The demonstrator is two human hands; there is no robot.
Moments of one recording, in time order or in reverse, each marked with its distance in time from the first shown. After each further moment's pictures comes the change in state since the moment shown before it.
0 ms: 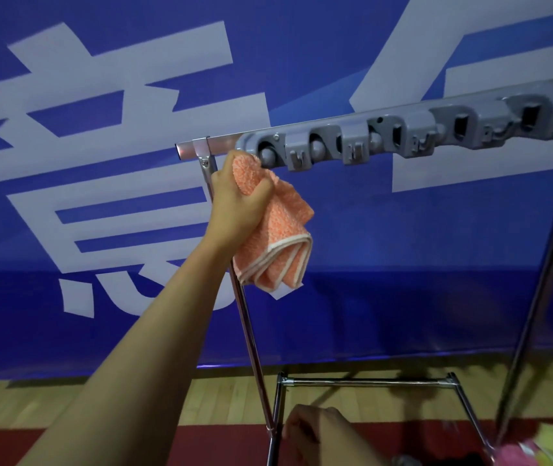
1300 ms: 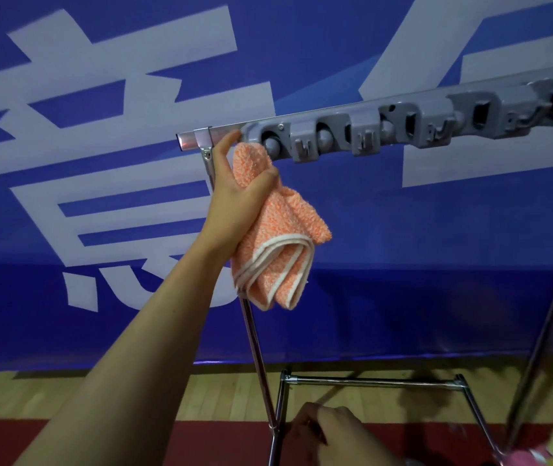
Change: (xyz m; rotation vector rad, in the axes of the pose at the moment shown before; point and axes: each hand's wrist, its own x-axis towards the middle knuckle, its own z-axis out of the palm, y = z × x) left_hand -0.009 -0.006 -0.004 -0.193 -0.062 -0.079; right_hand -0.009 -0.009 -0.014 0.074 -0.007 0.099
